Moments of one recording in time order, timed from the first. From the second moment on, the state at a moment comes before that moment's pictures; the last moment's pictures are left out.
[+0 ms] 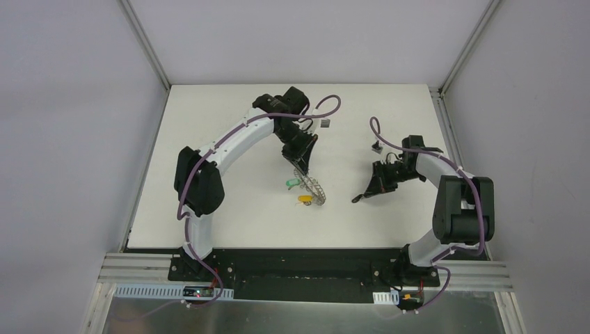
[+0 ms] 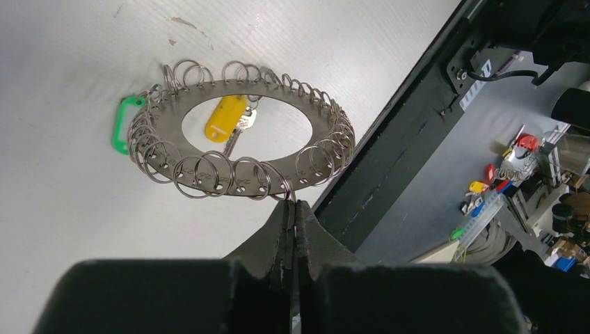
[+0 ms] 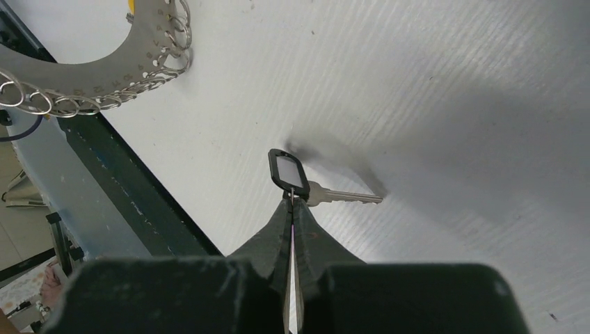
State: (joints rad) left arm -0.65 1.96 1.87 -1.16 0.56 0.00; right arm -0.01 1.58 0.90 -0.78 -0.77 -0.37
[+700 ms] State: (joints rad) left arm -0.65 1.85 1.83 -1.18 0.56 0.05; right arm -0.01 1.59 1.00 -0.76 -0.72 -0.33
